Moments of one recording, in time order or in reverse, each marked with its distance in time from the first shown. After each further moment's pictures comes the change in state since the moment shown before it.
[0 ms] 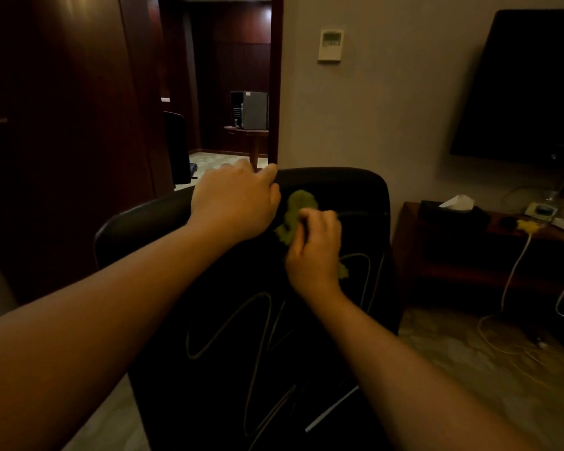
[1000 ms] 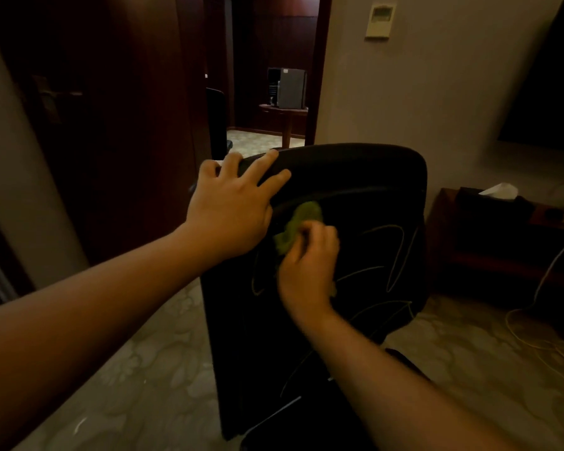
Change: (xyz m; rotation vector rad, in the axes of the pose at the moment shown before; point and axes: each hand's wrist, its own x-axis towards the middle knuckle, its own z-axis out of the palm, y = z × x) left_hand -0.116 -0.061 -0.032 0.166 -0.042 0.098; right_hand -0.102 -0.089 0.016 0.098 0.024 0.122
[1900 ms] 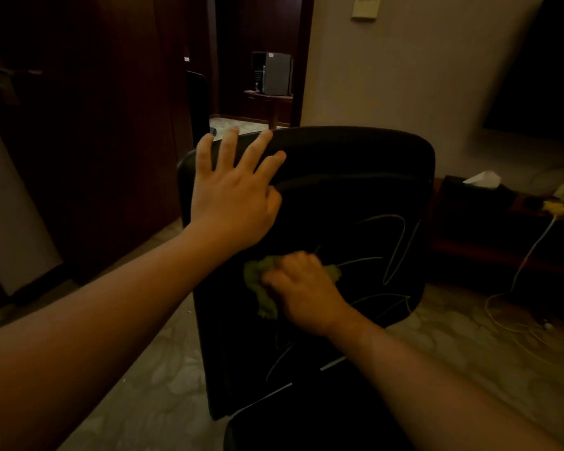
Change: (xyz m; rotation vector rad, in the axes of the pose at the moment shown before) left_hand 0.027 0.039 0.034 -0.090 0.144 -0.100; right_hand 0.001 0.093 -0.029 -0.253 -0.480 -0.882
